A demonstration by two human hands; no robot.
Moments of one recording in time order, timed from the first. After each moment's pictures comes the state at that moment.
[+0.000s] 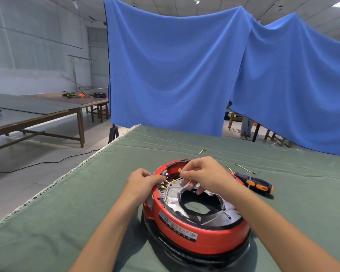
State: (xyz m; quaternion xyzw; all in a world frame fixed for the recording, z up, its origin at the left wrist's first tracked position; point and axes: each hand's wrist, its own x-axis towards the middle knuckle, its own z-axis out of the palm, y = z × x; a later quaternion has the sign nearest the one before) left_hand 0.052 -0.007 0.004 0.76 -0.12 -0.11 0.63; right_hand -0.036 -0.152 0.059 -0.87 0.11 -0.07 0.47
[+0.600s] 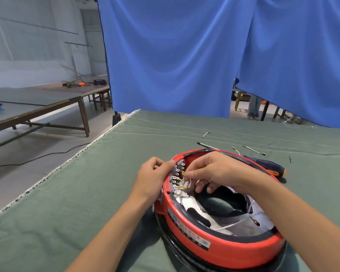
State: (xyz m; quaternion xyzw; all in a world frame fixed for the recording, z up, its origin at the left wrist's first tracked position) left_hand 0.036 -0.031 -0.004 0.74 -0.18 -0.09 0.65; right_hand -0.040 -0.177 0.044 -0.87 0.10 0.06 0.49
